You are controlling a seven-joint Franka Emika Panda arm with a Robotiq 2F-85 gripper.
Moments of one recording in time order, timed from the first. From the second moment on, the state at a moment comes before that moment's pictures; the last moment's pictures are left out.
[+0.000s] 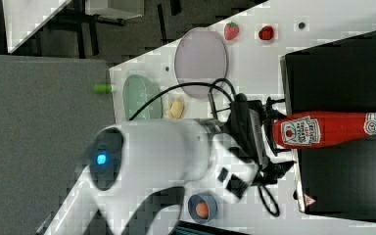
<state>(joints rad) -0.12 0.17 -0.55 -1.87 0.02 0.44 0.02</state>
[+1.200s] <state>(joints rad) -0.12 0.29 -0.56 -1.98 0.17 0.64 0.02</state>
